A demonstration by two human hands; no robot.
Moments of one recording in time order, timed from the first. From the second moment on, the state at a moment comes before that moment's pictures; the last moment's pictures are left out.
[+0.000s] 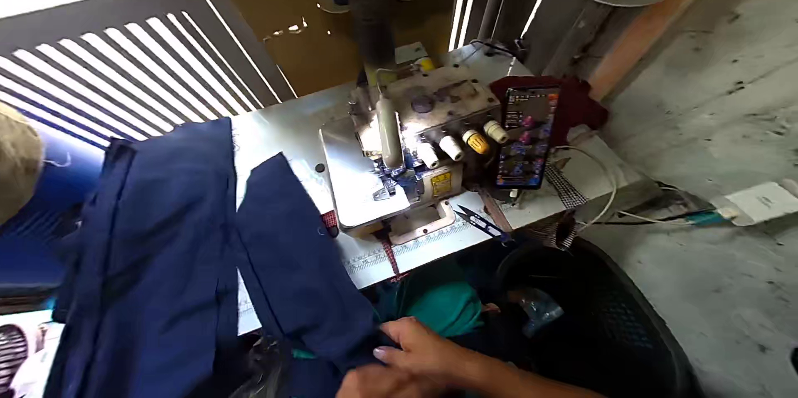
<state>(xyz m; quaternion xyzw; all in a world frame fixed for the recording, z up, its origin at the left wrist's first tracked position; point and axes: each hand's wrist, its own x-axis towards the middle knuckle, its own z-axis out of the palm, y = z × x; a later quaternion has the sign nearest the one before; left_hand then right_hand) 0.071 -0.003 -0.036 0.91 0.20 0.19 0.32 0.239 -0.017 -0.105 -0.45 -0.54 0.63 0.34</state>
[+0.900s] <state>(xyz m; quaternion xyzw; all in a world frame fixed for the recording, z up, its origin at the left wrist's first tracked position) 0.034 0.102 -0.042 0.92 0.27 0.09 0.28 0.343 0.072 -0.089 -0.73 -0.61 -0.03 0.32</state>
